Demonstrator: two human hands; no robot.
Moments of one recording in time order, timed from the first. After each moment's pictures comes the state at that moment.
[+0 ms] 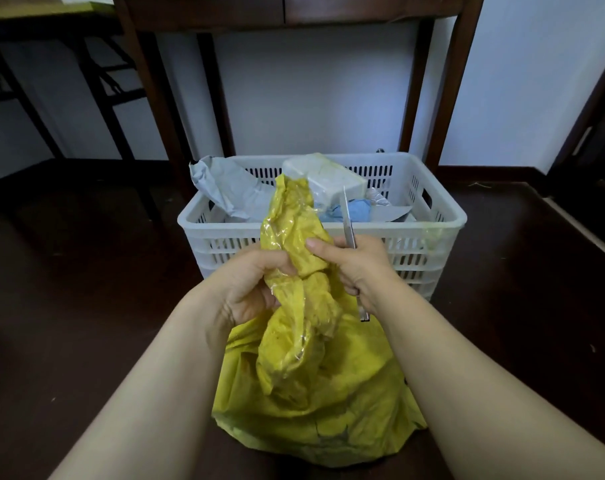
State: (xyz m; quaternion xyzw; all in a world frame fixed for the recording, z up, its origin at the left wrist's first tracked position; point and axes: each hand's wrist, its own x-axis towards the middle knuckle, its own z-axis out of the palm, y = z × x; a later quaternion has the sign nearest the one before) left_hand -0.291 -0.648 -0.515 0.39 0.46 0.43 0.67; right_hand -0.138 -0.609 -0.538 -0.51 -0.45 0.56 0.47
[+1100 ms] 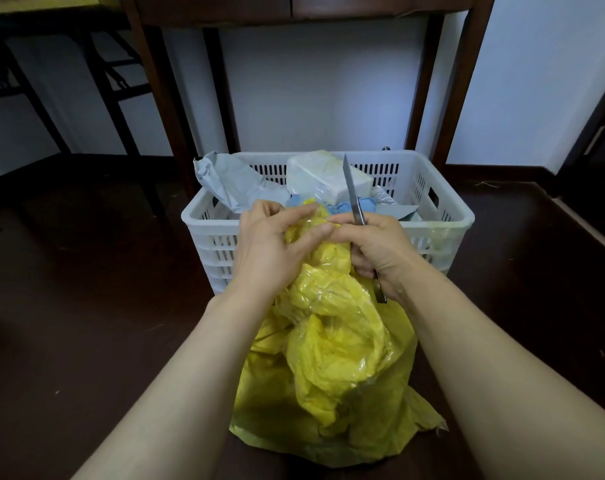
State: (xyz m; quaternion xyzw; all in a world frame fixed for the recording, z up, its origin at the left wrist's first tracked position) left_hand -0.271 -0.630 -0.517 0.65 0.60 0.47 0.09; right_hand -0.126 -0.607 -0.514 -0.45 -0.51 0.56 0.48
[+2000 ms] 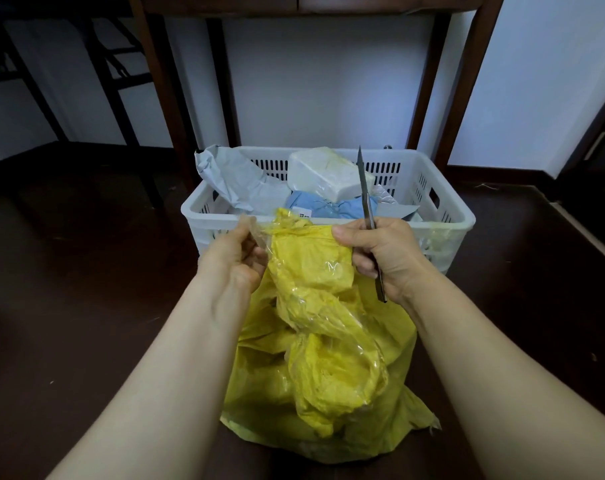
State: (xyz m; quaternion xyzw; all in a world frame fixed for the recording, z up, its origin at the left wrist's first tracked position) left_hand -0.301 -0.615 -0.520 0.01 0.44 0.68 0.59; right_hand -0.116 -0.608 -0.517 -0.41 -0.47 0.60 0.49
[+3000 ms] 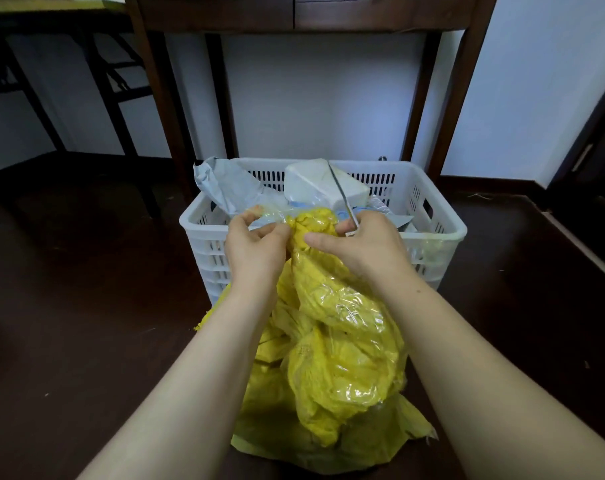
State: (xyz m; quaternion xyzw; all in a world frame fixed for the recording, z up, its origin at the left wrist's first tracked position) left_hand -0.265 -0.622 -0.511 0.31 0.55 0.67 0.38; right_hand -0.136 -0.618 -0.487 -0.64 -0.61 0.30 0.35
